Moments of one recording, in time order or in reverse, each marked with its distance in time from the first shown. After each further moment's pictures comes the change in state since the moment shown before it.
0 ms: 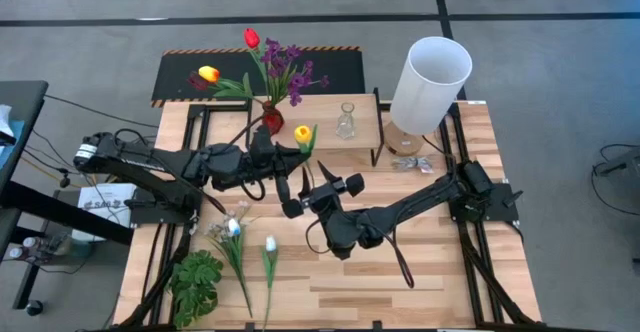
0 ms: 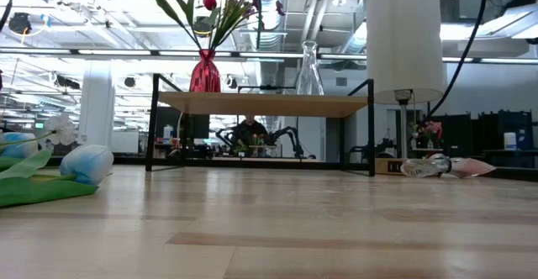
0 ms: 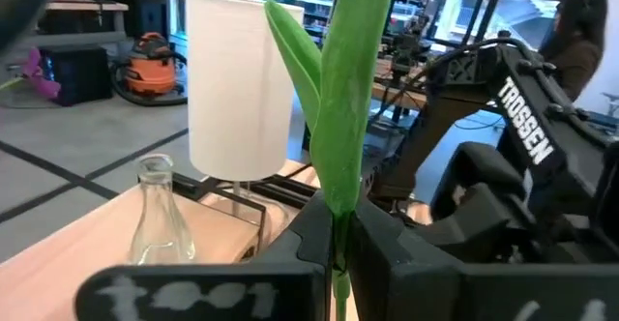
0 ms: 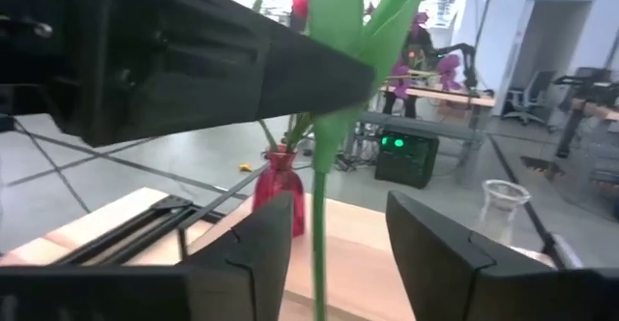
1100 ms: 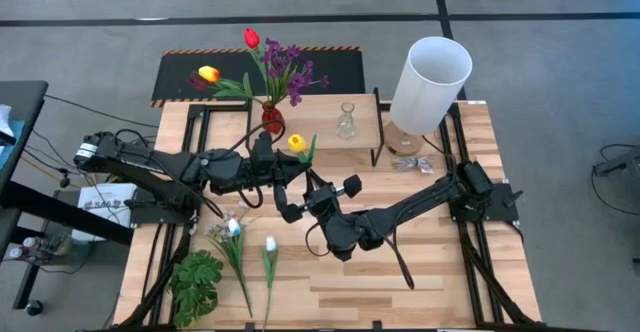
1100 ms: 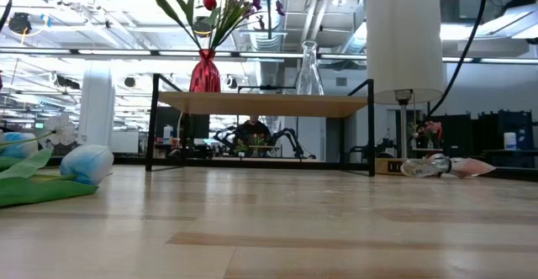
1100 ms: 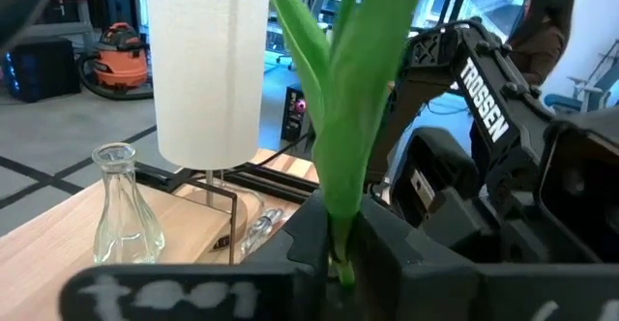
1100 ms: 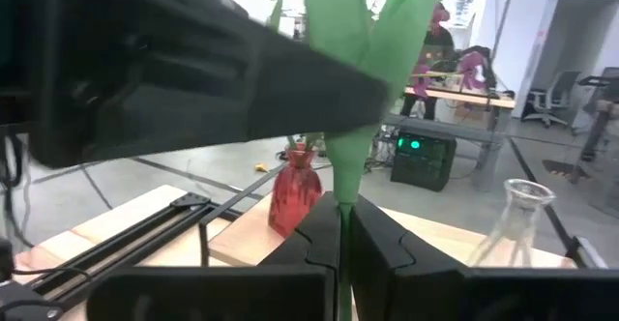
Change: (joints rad) left arm -0.037 0.000 0.000 -0.026 0.033 -0.007; right arm 0.007 0.001 0.000 -0.023 -0.036 0.034
